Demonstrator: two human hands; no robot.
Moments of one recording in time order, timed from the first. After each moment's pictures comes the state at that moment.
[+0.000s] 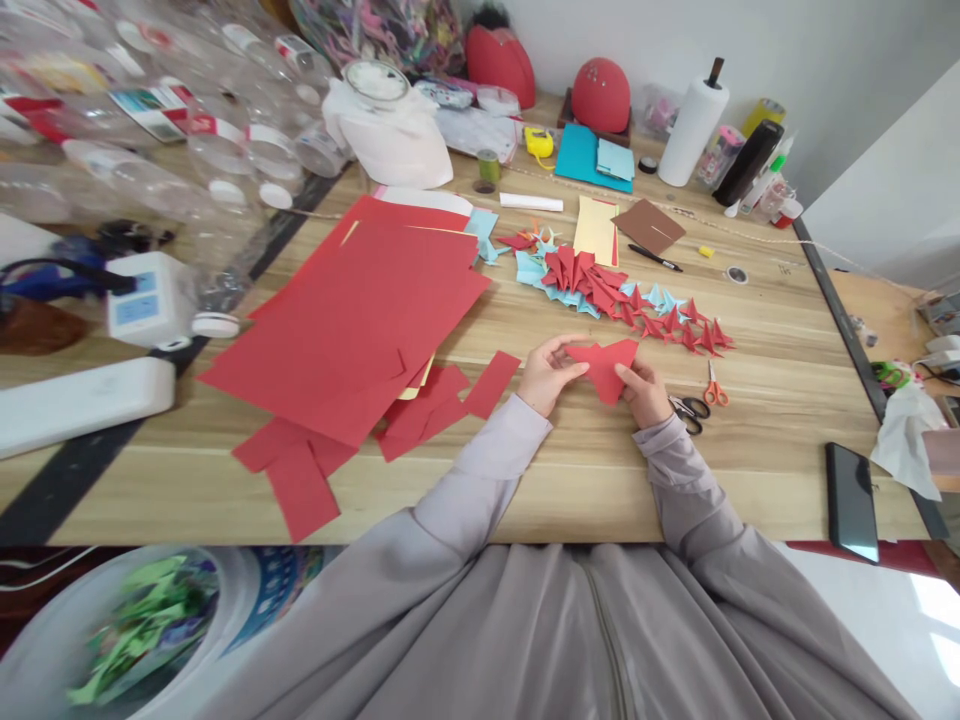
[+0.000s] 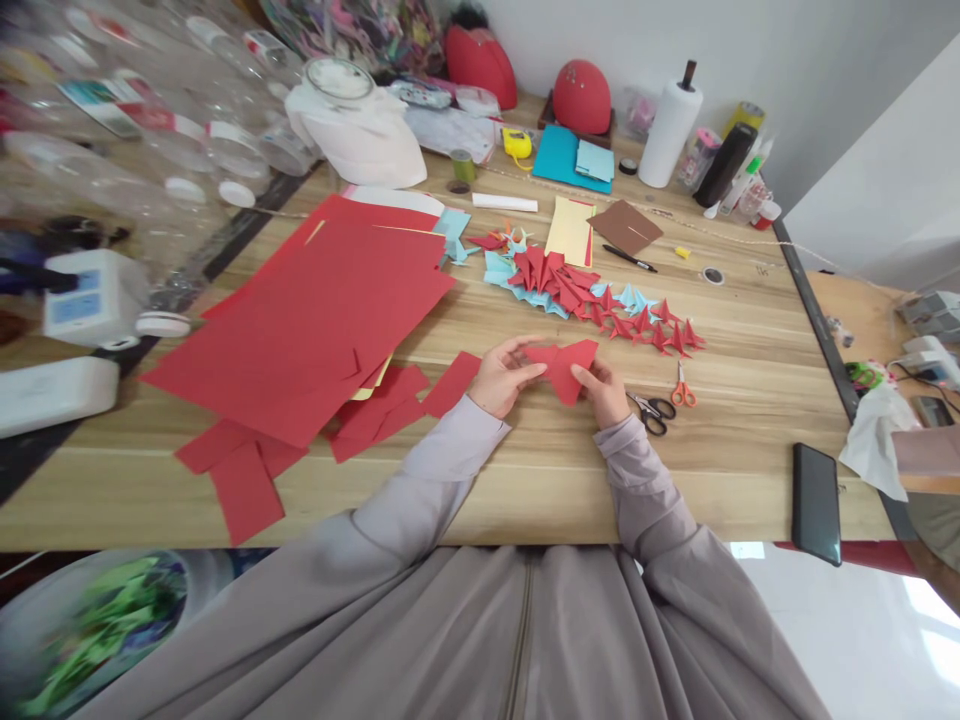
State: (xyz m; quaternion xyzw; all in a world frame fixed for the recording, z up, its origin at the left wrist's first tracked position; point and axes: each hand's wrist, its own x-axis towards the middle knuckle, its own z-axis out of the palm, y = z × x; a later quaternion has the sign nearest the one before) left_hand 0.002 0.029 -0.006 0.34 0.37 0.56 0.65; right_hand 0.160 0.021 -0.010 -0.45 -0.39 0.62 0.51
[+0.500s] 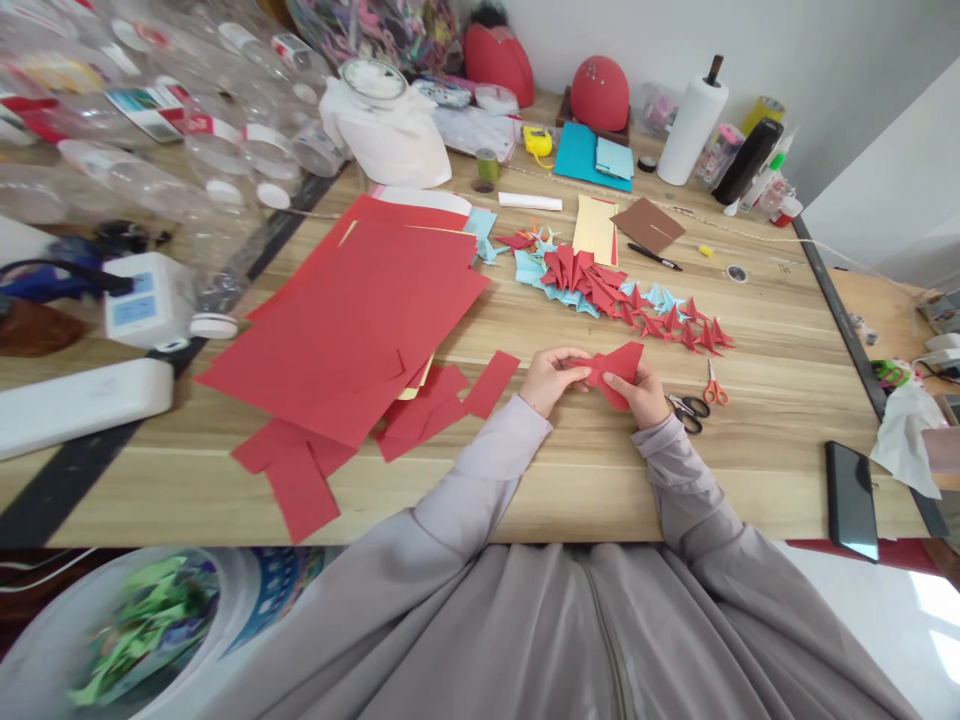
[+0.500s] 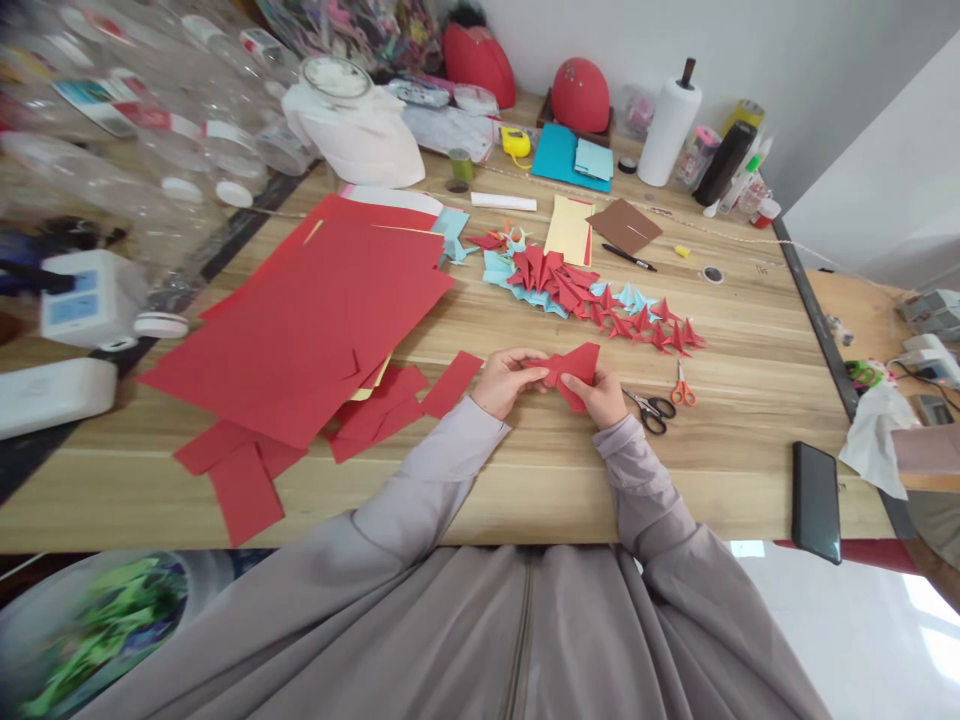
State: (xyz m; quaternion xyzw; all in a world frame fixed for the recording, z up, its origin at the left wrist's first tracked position) left_hand 0.003 0.028 -0.007 0.35 0.43 0.51 0.66; right_hand 0.162 0.020 -0.017 -0.48 -0.48 0.55 0.49
